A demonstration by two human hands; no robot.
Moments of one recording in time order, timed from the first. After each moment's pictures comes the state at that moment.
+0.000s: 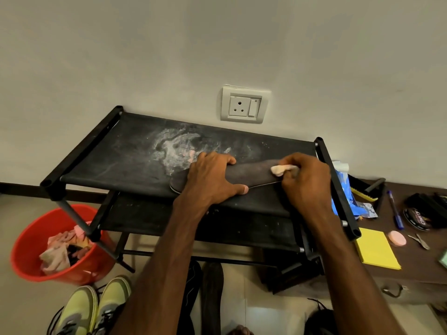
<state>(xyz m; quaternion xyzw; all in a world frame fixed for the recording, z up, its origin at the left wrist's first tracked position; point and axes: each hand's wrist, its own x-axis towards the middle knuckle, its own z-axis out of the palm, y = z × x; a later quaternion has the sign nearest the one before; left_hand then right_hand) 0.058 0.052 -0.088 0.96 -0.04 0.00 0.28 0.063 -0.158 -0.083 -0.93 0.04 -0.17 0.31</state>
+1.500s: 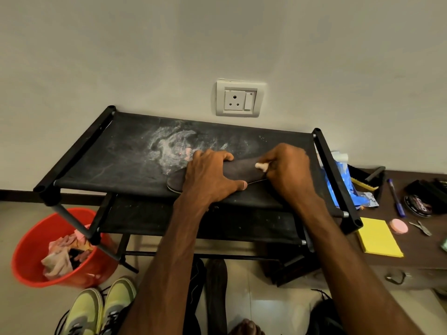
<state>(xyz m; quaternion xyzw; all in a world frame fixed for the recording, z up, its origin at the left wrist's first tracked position) 0.061 0.052 -0.099 0.96 -0.02 0.02 0.30 0.081 -0.139 -0.086 -0.96 -0.06 -0.10 0.23</state>
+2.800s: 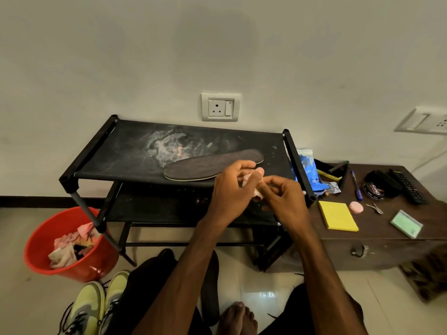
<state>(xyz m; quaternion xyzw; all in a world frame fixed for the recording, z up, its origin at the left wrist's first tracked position) -0.027 -0.027 -0.084 0.78 -0.08 0.08 0.62 -0.050 -0.169 -0.080 -0.81 0.01 -0.04 0.59</state>
